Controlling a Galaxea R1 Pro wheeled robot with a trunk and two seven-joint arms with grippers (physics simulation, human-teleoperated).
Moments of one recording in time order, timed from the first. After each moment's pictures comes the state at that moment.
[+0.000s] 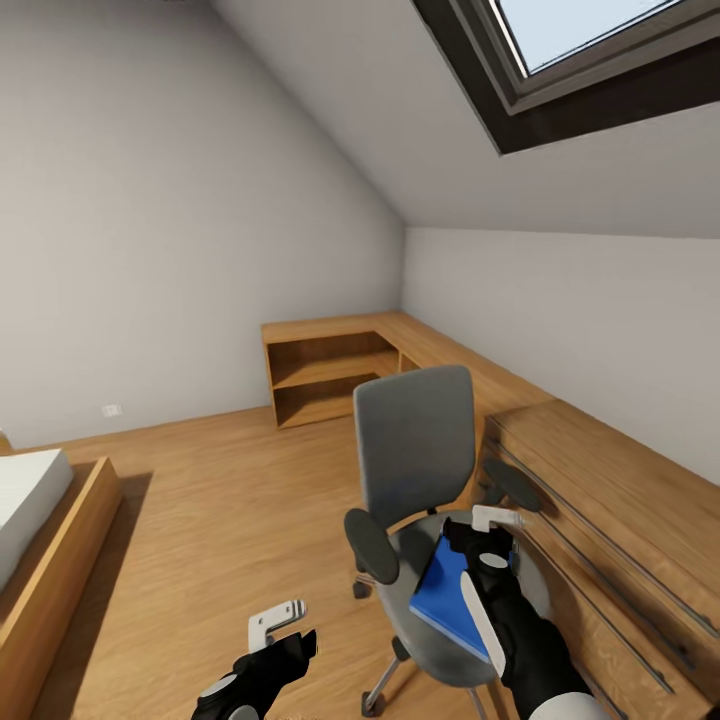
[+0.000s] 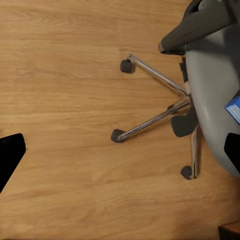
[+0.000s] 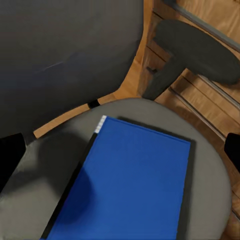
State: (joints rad) left arm -0.11 0.10 -0.57 -1.41 0.90 0.35 0.70; right arm -0.44 0.10 0.05 -1.01 -0.05 0.32 -0.36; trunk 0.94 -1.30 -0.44
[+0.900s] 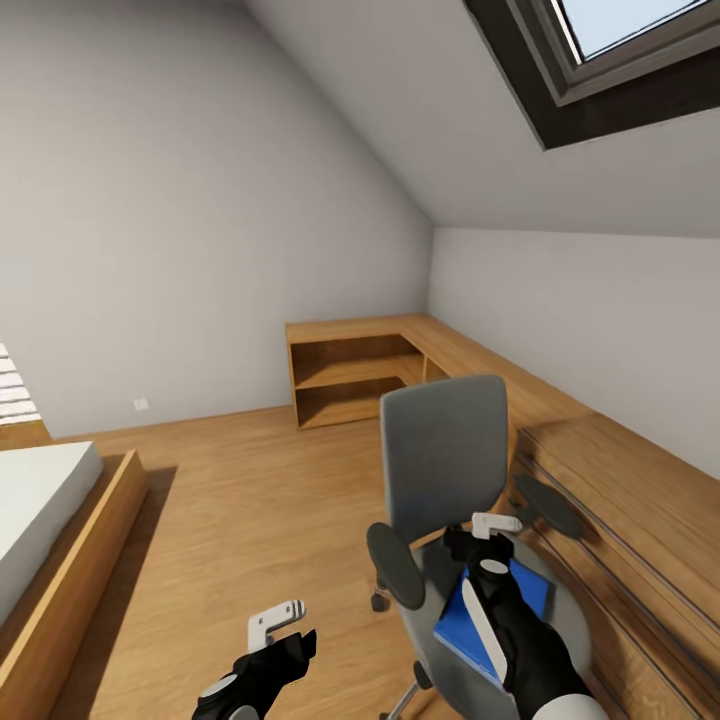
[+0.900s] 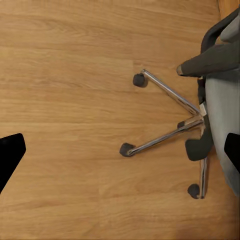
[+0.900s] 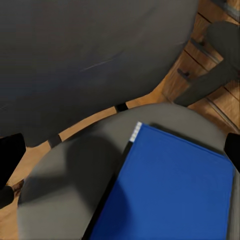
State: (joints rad) left arm -0.11 0.10 -0.57 -1.41 0.90 0.35 0.70; right arm -0.44 0.09 0.05 -0.97 -0.05 0.32 -0.35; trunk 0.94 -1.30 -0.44
